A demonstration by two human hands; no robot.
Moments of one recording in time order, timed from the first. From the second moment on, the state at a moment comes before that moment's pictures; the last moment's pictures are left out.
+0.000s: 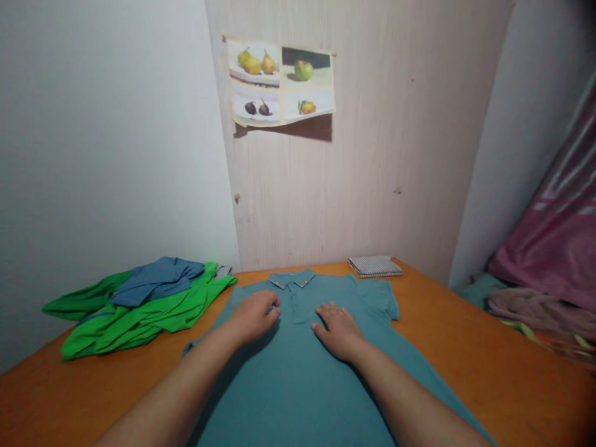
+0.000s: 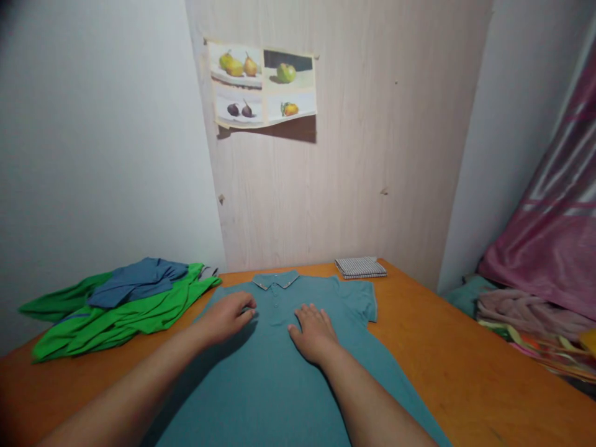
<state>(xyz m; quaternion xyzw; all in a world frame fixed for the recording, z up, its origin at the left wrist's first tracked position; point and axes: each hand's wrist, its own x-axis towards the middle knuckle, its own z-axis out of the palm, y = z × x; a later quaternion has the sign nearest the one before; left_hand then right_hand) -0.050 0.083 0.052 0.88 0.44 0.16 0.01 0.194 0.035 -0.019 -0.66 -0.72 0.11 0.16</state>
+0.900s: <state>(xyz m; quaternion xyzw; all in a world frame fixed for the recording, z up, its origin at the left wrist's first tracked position) 0.135 0.237 -0.025 0.93 0.29 0.19 0.10 0.192 0.018 -0.002 -0.67 -0.72 0.11 0.14</state>
